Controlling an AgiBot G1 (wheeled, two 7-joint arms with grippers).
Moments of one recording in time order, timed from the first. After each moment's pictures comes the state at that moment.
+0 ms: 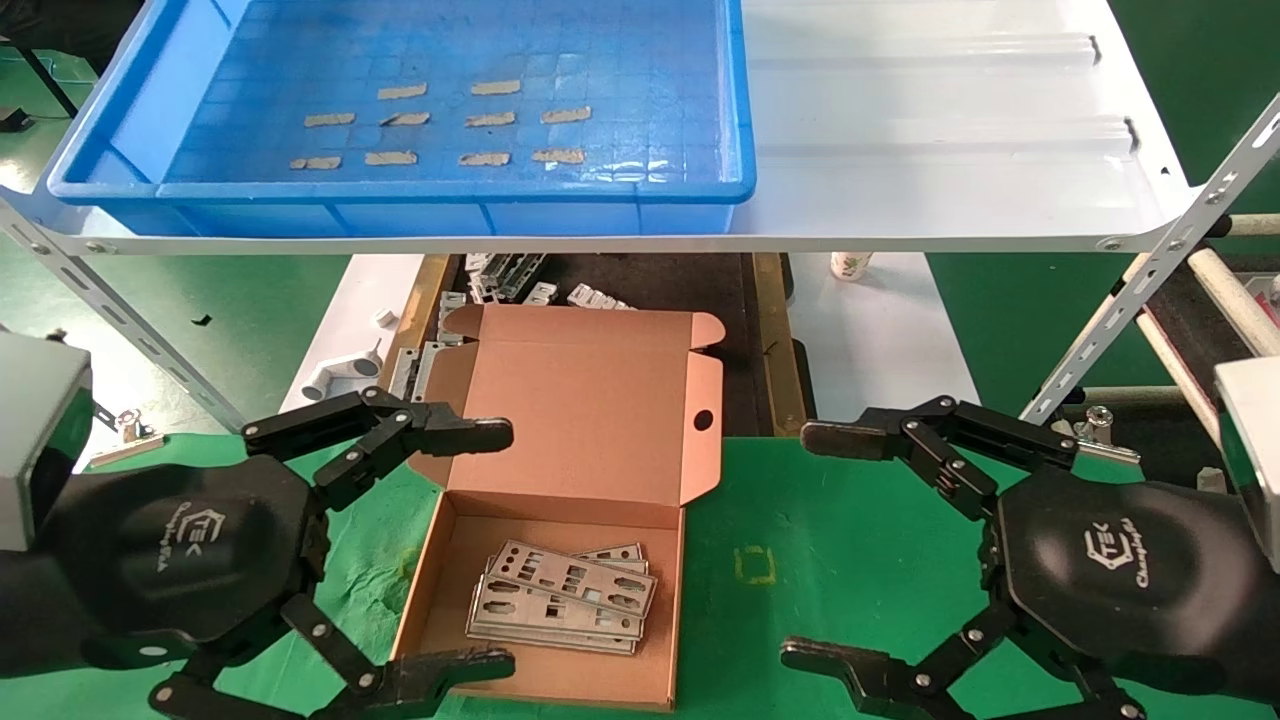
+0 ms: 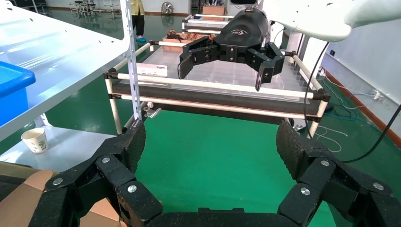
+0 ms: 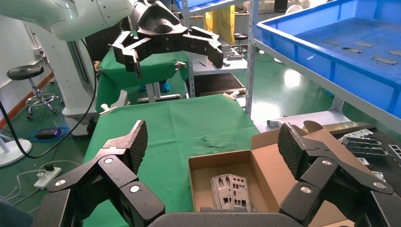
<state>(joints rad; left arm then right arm) -1.07 0.61 0.27 -1.30 0.72 1.50 -0.19 1.10 -0.57 -0.39 1.27 -0.66 -1.45 0.13</state>
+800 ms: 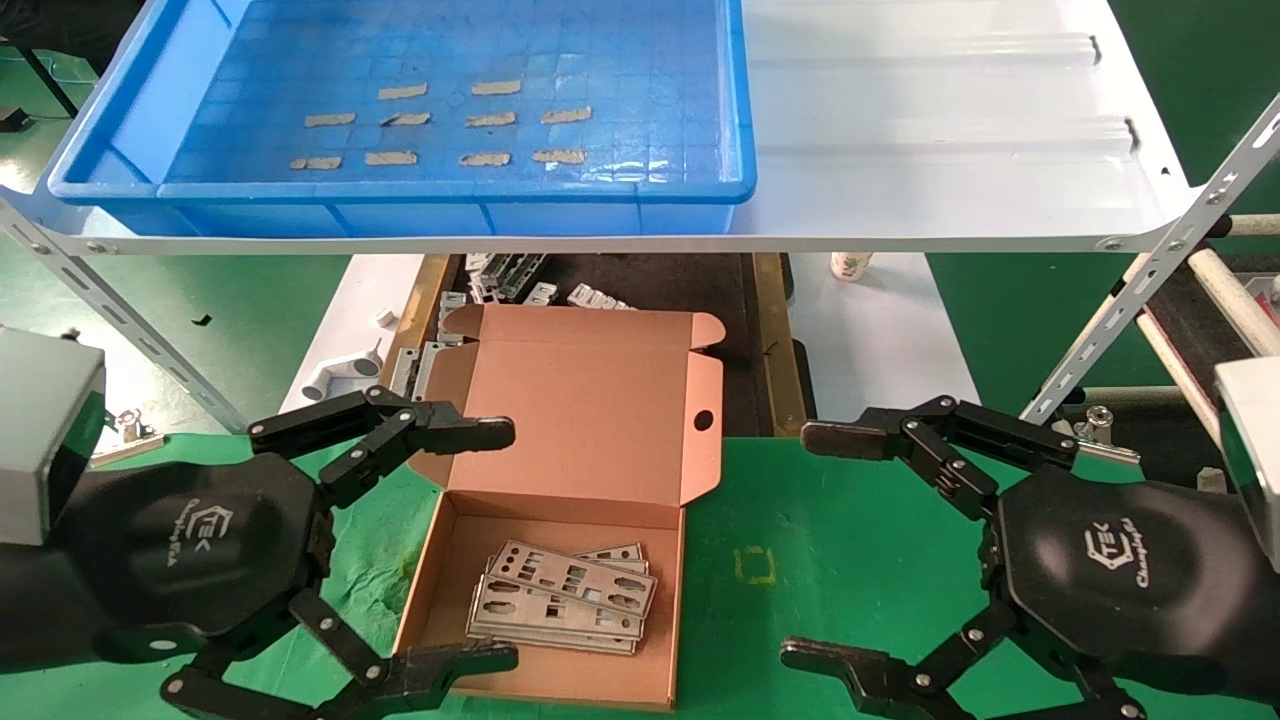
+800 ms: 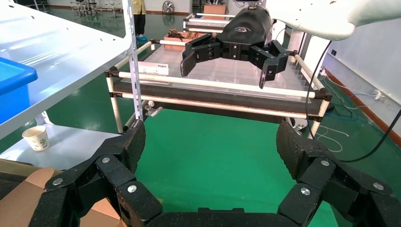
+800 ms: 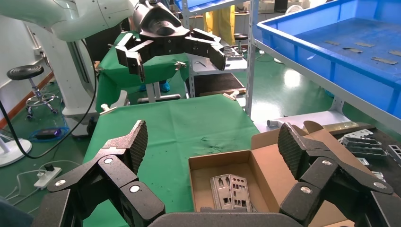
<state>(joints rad) -1.07 0.61 0.28 -1.28 0.73 1.50 -0.19 1.10 -0.57 -0.39 1.27 -0.66 -1.45 0.13</state>
